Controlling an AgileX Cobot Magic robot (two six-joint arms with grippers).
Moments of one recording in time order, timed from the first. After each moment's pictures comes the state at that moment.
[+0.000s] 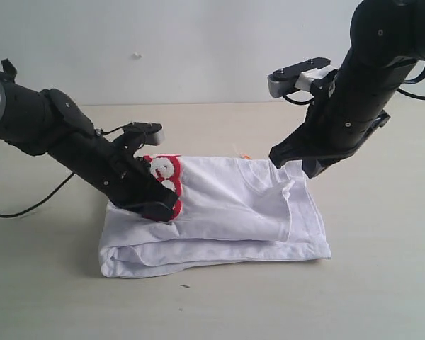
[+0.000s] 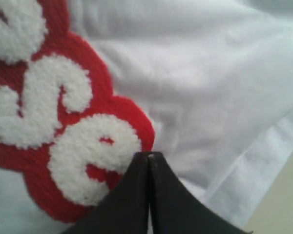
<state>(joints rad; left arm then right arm) -0.40 2.07 -1.23 -0.83 0.68 0.87 0.25 1.77 -1.25 0.01 0.86 -0.06</state>
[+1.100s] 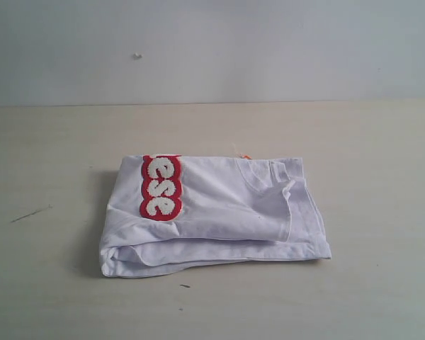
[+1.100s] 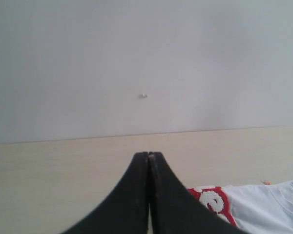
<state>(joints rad) -0.24 0.64 -0.45 -0.86 0.02 0.77 0.24 0.73 -0.59 -0.23 0.26 0.12</state>
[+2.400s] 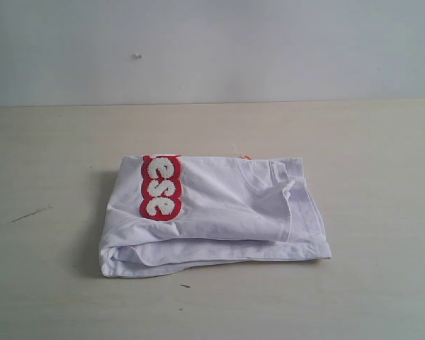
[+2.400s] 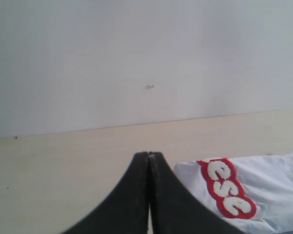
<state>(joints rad) -0.22 0.24 -0.29 0.02 0.24 -0.04 0.24 0.70 -0.59 -0.23 0.26 0.12</state>
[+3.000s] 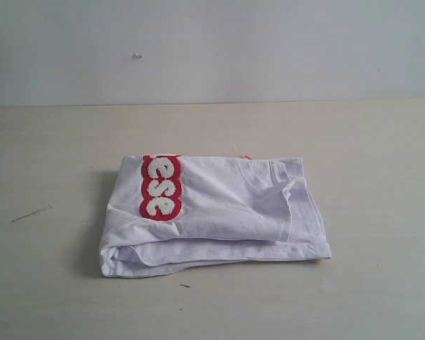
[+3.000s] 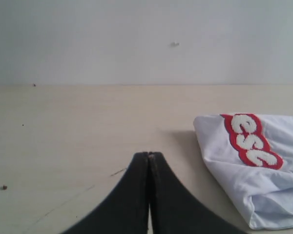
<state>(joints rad) -0.16 0.01 -0.01 0.09 0.25 -0.15 0.24 0.70 -0.59 -0.23 0.26 0.12</state>
